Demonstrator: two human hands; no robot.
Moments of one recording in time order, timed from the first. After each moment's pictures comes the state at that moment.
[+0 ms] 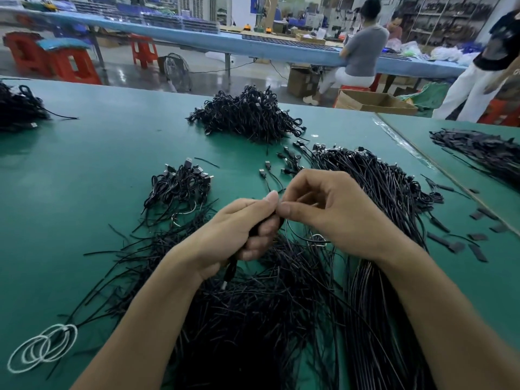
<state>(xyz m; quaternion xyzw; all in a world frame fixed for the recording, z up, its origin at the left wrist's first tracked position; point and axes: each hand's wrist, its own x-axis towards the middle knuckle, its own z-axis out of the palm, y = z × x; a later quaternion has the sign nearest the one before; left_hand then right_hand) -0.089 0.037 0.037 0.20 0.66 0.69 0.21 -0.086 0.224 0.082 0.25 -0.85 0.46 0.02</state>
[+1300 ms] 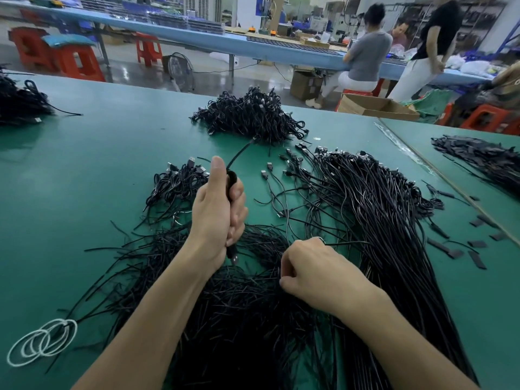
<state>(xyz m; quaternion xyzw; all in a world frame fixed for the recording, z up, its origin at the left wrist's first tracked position) -0.092 0.042 0.034 0.03 0.54 0.84 -0.02 -0.059 0.206 0.028 0.14 -0.98 0.09 -0.11</state>
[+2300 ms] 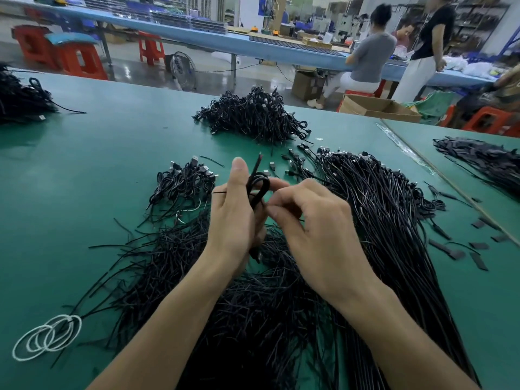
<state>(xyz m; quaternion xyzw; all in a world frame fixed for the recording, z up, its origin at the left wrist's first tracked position) -0.083 0.063 0.040 0.03 0.55 0.84 -0.05 -0.053 0.182 0.063 0.21 -0.88 0.37 0.22</state>
